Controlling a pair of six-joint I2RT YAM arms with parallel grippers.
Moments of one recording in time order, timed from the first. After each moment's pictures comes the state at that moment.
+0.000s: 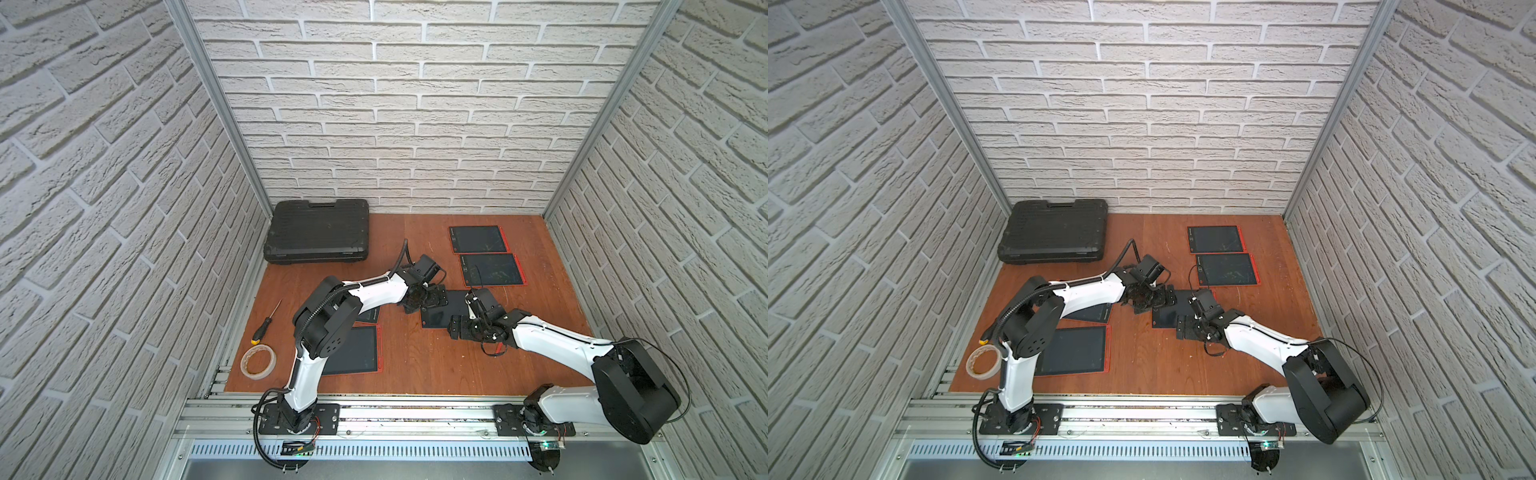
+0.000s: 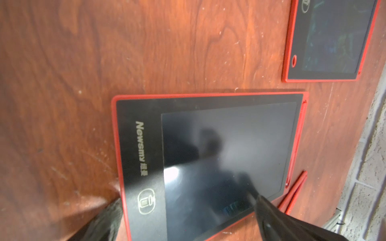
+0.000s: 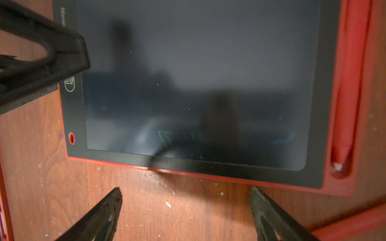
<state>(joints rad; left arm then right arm) -0.83 2.03 1.42 -0.45 0.19 -0.88 0.48 1.33 0.59 -0.41 0.01 0.61</state>
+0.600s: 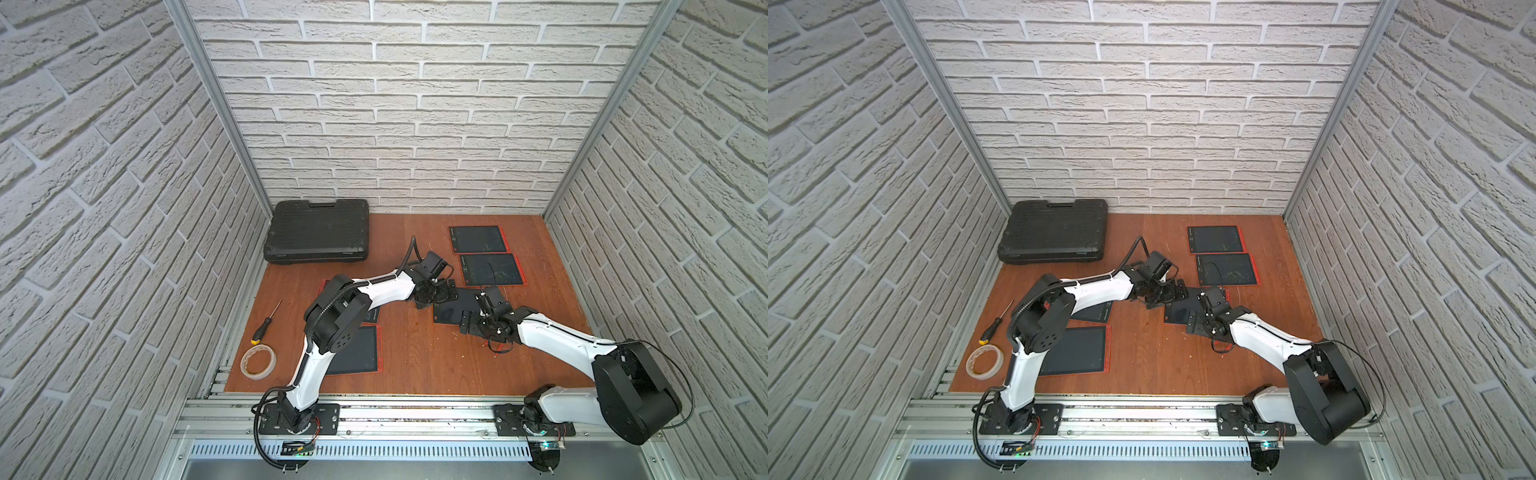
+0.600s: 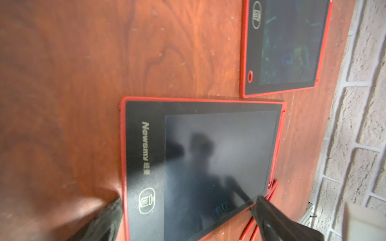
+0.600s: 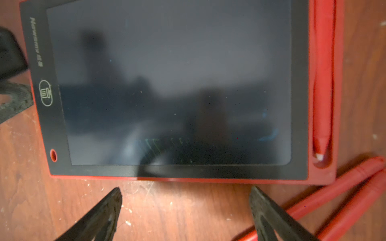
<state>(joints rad) -0.85 2.12 1.52 -0.36 0.25 -0.91 0.38 1.33 0.59 -0.46 0.08 0.65</state>
